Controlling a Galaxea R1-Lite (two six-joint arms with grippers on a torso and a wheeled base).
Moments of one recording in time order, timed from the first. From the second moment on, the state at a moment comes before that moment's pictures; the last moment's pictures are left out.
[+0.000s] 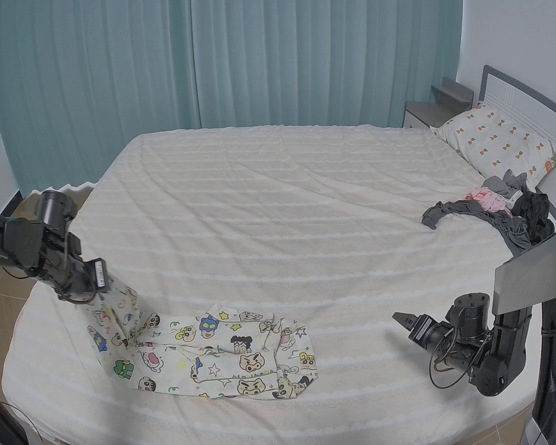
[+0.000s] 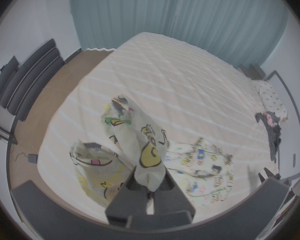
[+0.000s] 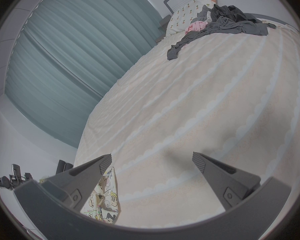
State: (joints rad) left arm -0.02 1.80 -0.95 0.13 0.00 -0.34; right arm 0.31 2.33 -0.24 -1.55 -0.07 0.83
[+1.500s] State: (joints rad) left arm -0.55 2.14 -1.07 -0.10 0.11 -0.86; right arm 0.32 2.37 -0.25 -1.55 -0.07 0.82
